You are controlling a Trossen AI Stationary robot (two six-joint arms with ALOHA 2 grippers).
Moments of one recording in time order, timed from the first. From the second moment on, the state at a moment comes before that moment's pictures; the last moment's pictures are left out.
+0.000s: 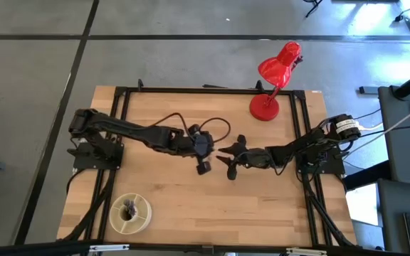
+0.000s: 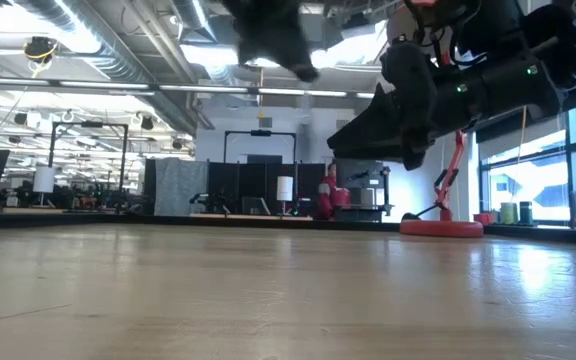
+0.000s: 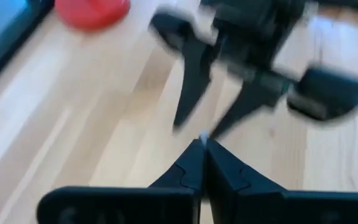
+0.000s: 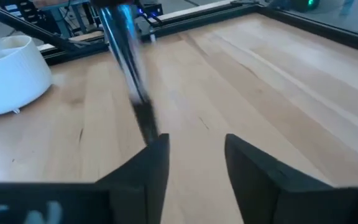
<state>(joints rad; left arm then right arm) -0.13 1.66 1.37 -0.50 -0.32 -0.33 0.21 1.58 0.51 0.78 0.47 0.30</state>
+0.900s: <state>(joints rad) -0.86 1.10 1.34 -1.11 -0.23 -1.01 0.20 1.57 0.51 0.74 0.50 0.33</state>
